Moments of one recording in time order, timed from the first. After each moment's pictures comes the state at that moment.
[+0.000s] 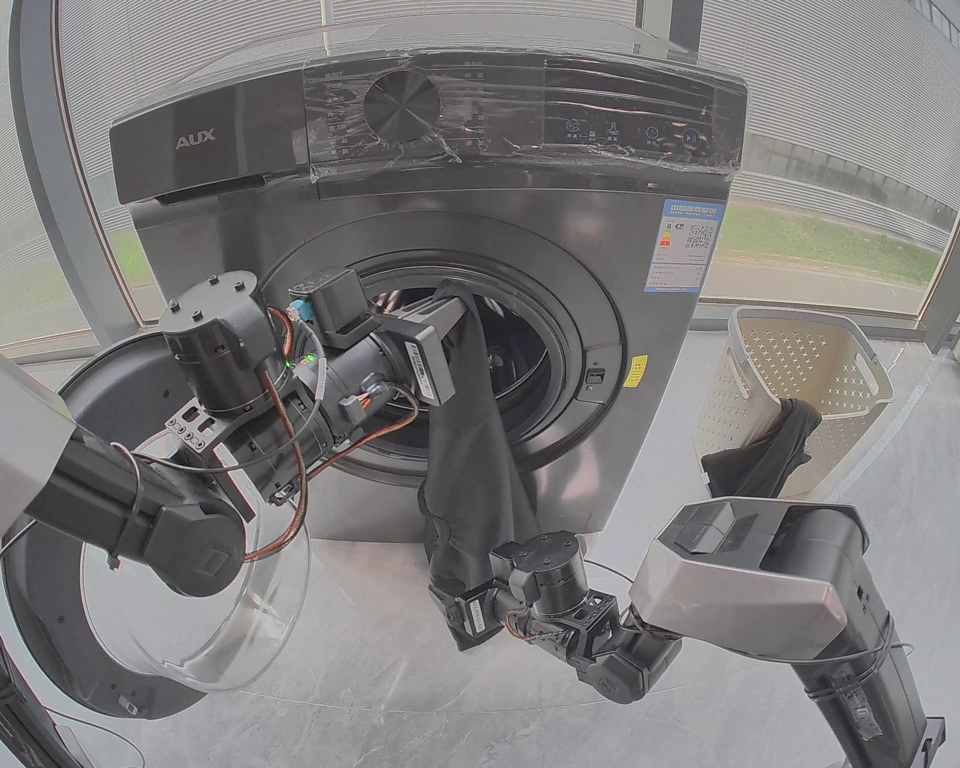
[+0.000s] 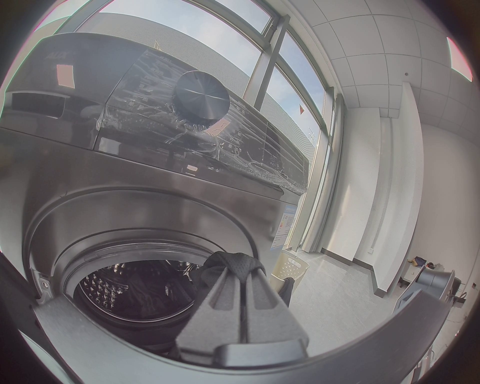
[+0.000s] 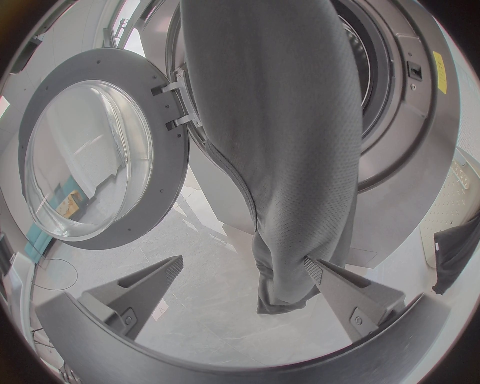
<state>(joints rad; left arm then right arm) -0.57 1.86 -0.91 -1.17 -0.12 -0.12 0.78 2.57 -1.07 -1.13 -0.13 0.10</state>
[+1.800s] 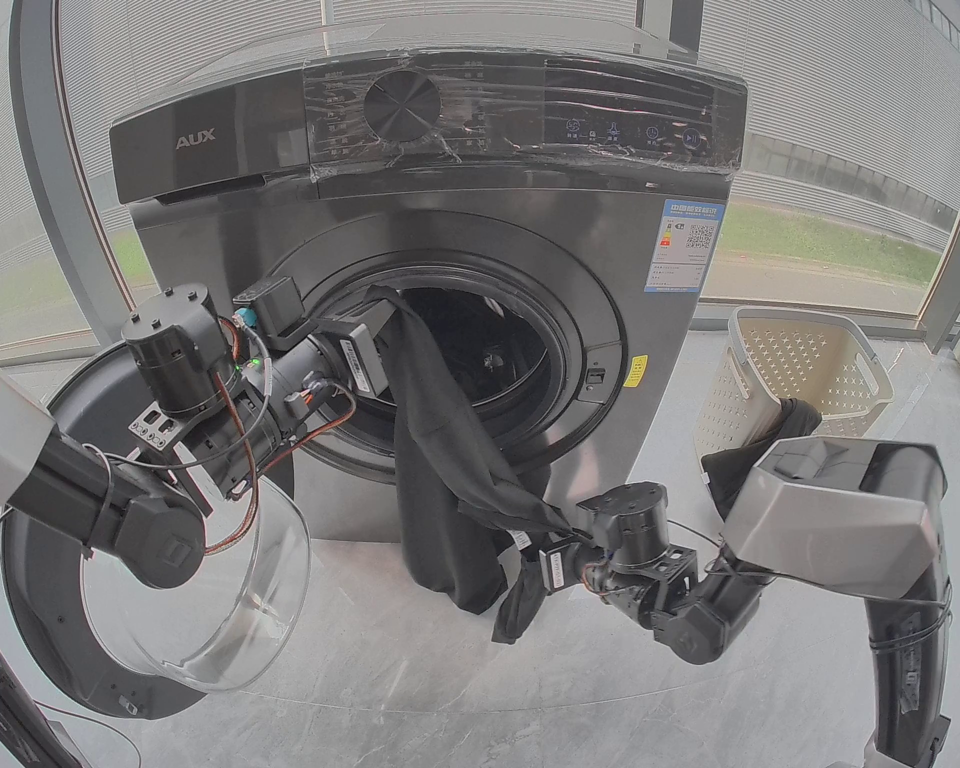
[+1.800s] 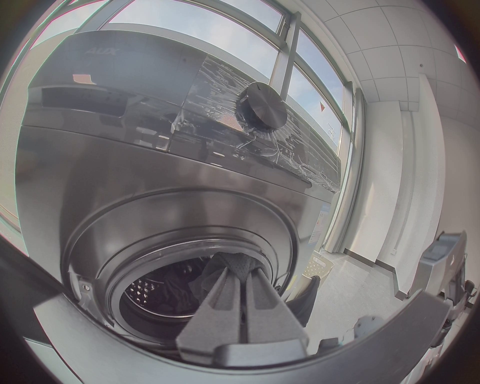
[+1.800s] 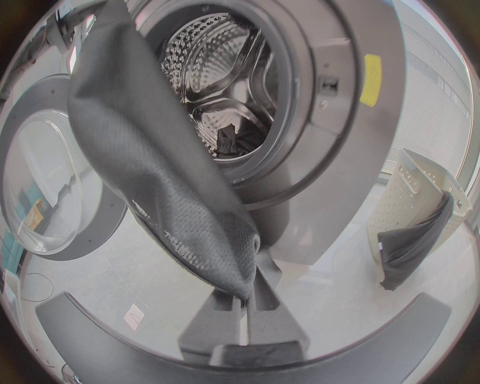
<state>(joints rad) -0.46 1.83 -0.84 -1.19 -0.08 -0.13 0.64 2.38 -0.90 -1.08 -0.24 0.09</state>
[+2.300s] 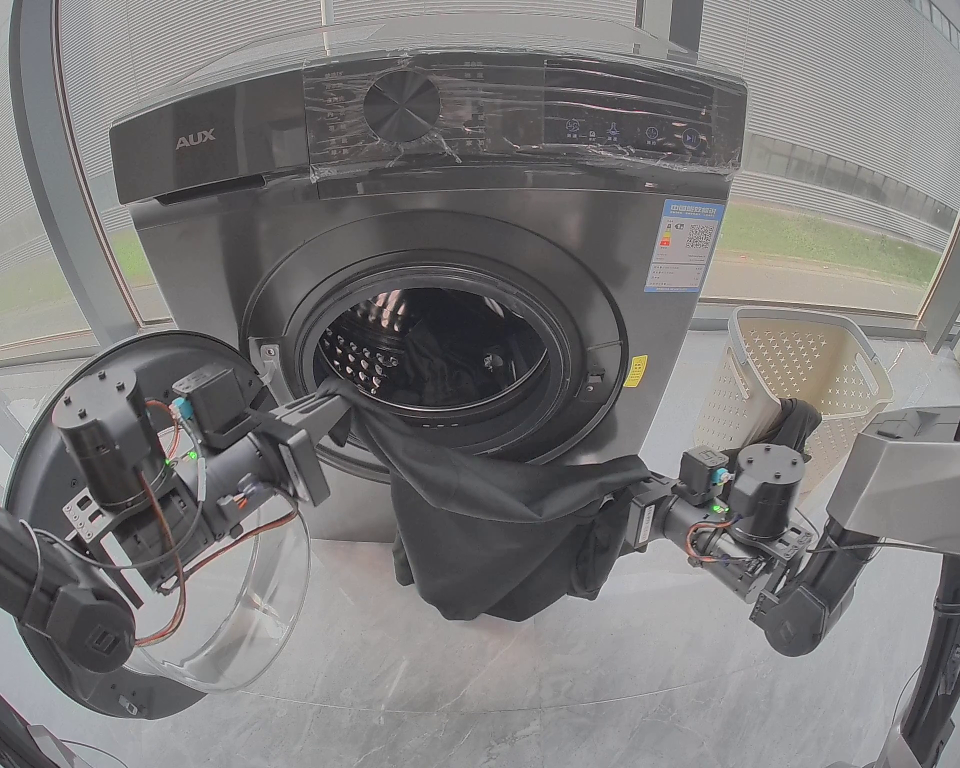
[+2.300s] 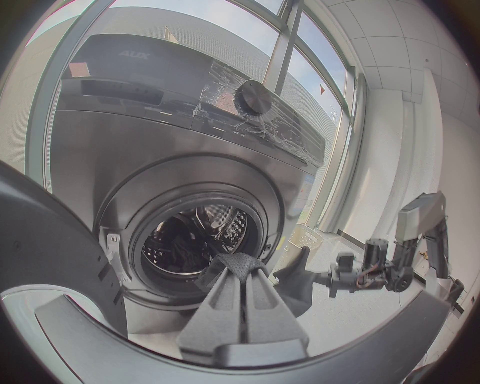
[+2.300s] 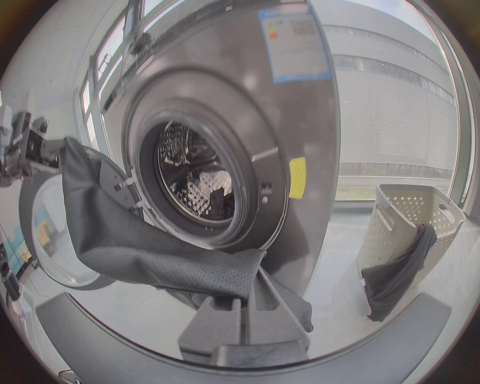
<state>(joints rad) -0.45 1.65 -0.50 -1.20 -0.12 -0.12 0.49 2.15 -0.57 -1.47 -0.08 0.05</state>
